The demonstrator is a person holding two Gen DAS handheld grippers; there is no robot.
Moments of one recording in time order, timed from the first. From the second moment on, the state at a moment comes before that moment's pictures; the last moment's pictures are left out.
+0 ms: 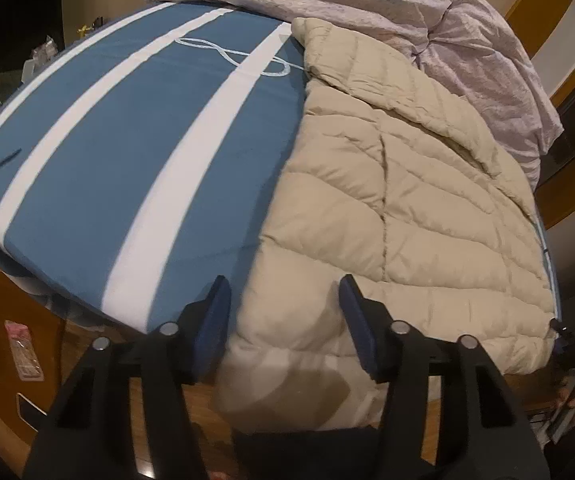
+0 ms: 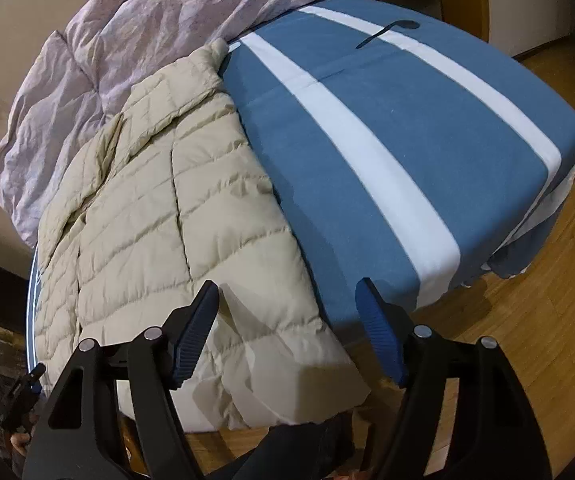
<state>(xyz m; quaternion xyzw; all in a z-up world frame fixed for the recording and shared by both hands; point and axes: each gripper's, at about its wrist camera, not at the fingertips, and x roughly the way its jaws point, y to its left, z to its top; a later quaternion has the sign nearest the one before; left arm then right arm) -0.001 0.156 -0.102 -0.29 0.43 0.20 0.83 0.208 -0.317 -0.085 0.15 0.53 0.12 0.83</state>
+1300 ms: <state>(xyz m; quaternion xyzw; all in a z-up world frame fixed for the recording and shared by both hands) 0.025 0.169 -0.045 -0.31 0.36 0.18 0.86 0.247 -0.278 -0.030 0.18 0.46 0.25 0.84</state>
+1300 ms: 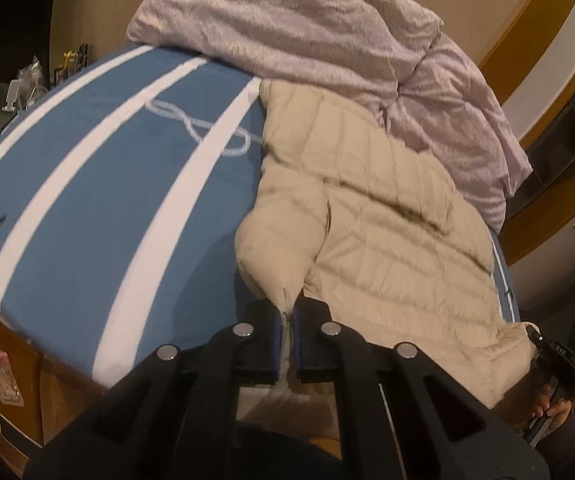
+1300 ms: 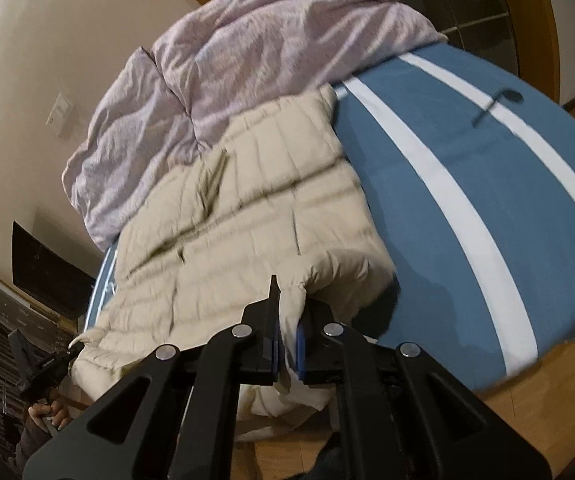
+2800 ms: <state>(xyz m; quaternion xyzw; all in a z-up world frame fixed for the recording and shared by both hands) 0.281 0.310 -0.032 -0.33 0.35 0.24 0.84 0.517 -0.180 -0.052 0.21 0.47 0.21 0.83</state>
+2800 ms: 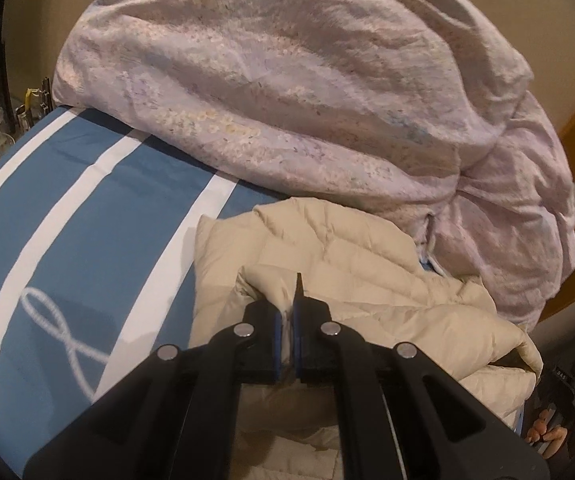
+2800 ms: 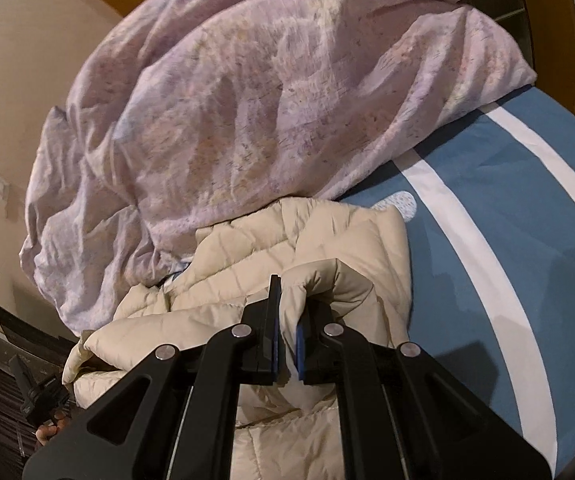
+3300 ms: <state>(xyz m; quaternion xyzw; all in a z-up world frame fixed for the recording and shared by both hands) 0.352 0.335 -0.038 -0.31 0.41 0.26 0.82 0.571 -0.166 -0.063 0.23 0.50 0.19 0.82</state>
